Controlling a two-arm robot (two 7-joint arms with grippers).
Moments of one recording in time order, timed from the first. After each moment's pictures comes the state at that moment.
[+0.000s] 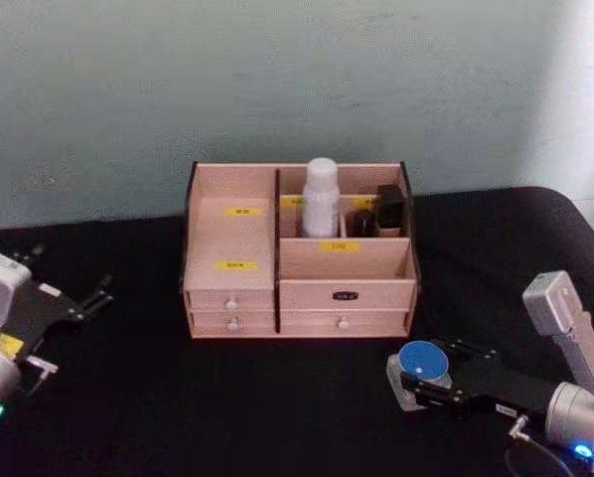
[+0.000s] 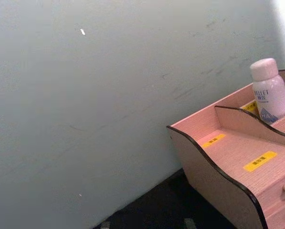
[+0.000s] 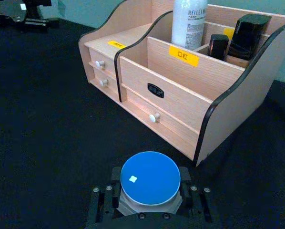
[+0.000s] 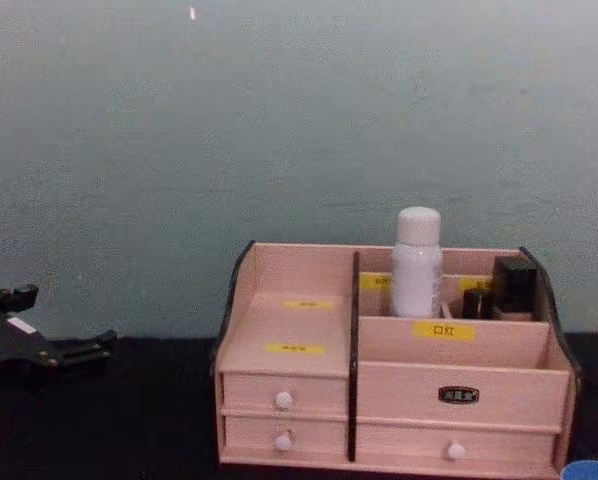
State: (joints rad) left arm -0.20 0.60 0.45 -1.41 -0.25 -0.12 0.03; right arm 0.04 0.64 -0.33 -1.51 0.47 0.10 0.53
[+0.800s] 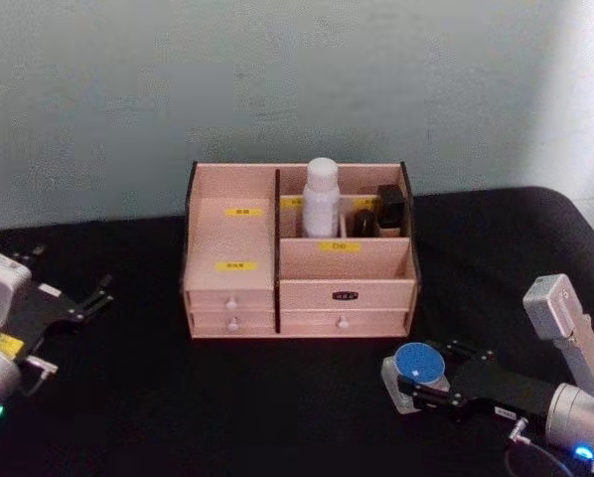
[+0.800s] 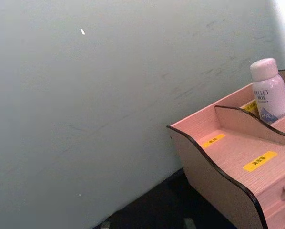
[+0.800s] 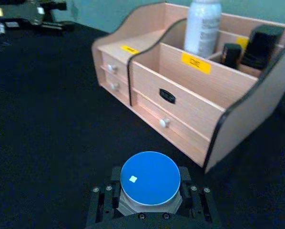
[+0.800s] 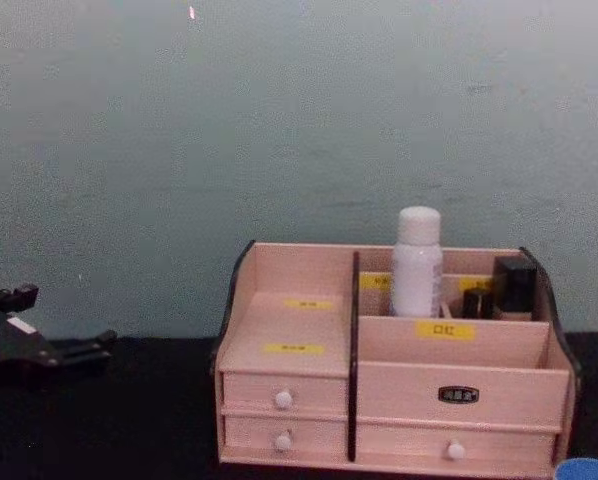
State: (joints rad) left arm -0.20 0.60 0.45 -1.41 -0.25 -0.12 0.03; right arm 0.04 0.65 -0.34 -1.51 0.47 0.06 0.56
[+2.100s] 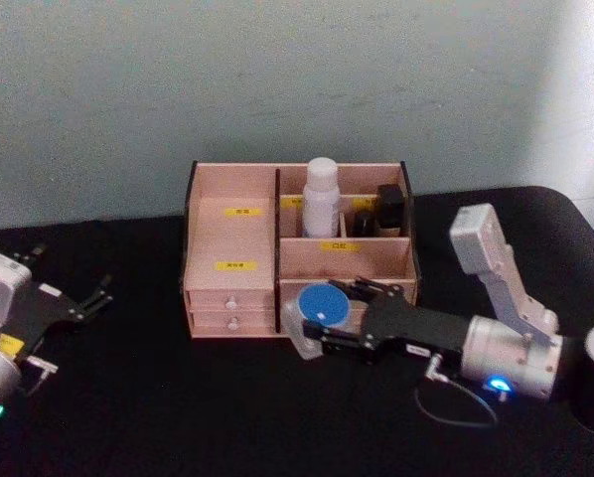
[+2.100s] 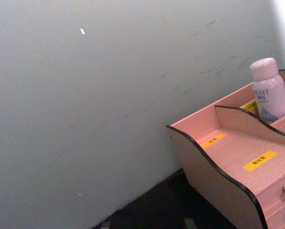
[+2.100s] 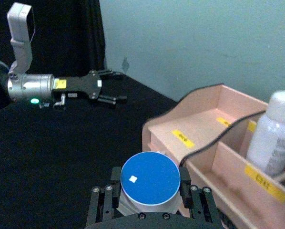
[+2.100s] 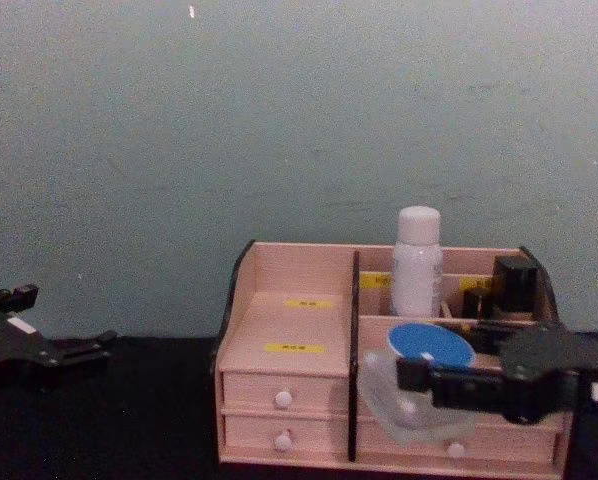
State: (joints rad) left arm -0.20 0.60 0.45 -1.41 -0.25 -0.12 0.03; right arm 0.29 0.55 -0.49 -1.47 0.51 0.04 0.66
